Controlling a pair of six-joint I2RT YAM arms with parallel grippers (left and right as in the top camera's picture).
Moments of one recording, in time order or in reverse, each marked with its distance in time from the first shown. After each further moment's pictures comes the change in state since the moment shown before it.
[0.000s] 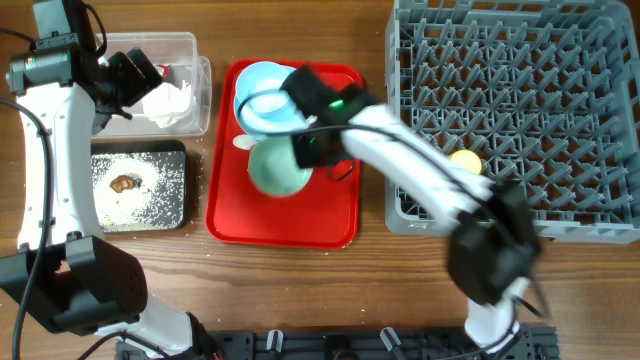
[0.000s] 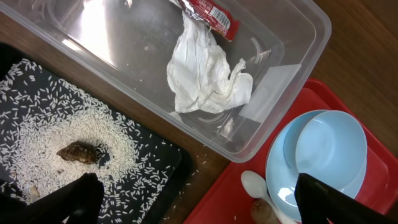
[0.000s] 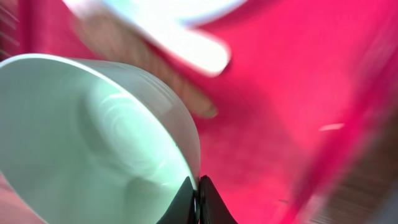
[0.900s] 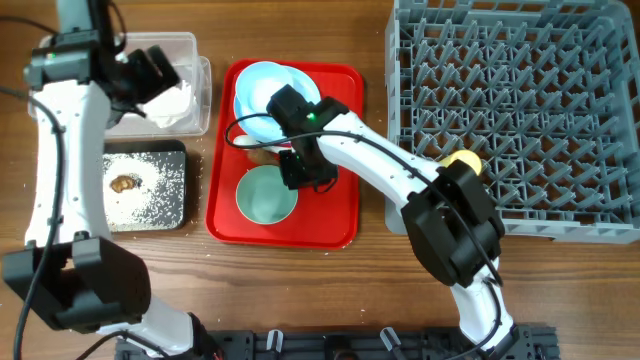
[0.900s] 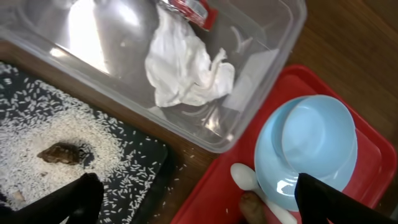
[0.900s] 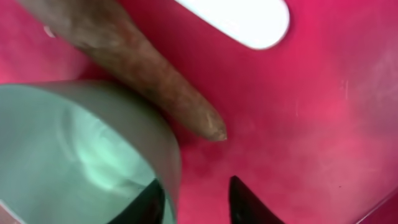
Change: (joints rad) left arm -0.057 0.000 0.000 0.004 0.004 0.007; right arm 0.063 0.191 -0.002 0.024 -0.101 0.032
